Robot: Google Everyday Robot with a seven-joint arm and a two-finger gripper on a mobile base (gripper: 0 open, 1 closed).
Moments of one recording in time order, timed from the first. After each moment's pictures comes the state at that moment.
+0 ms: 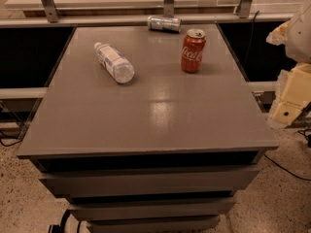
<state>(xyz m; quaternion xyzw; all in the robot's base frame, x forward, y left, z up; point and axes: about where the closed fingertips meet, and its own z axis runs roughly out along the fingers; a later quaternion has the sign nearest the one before) 0.438 -0.216 0.977 -0.60 0.78 -0.04 0.16</state>
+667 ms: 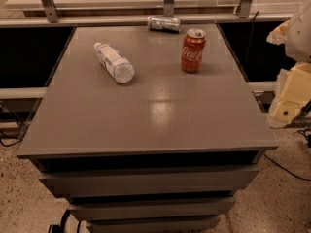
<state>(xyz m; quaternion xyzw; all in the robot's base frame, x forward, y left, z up) 0.441 -0.213 0.977 -0.60 0.78 -0.04 0.16</state>
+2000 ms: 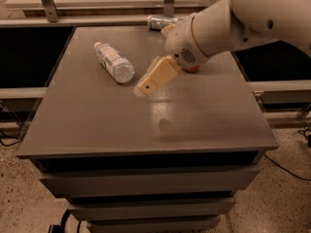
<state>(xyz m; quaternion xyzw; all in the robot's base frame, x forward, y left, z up) 0.552 0.008 0.950 -0.56 0.70 0.17 0.41</state>
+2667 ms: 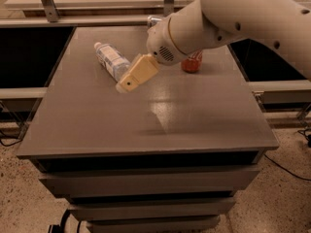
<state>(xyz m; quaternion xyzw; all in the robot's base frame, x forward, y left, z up) 0.569 0.040 0.942 -0.54 0.71 0.17 0.41</state>
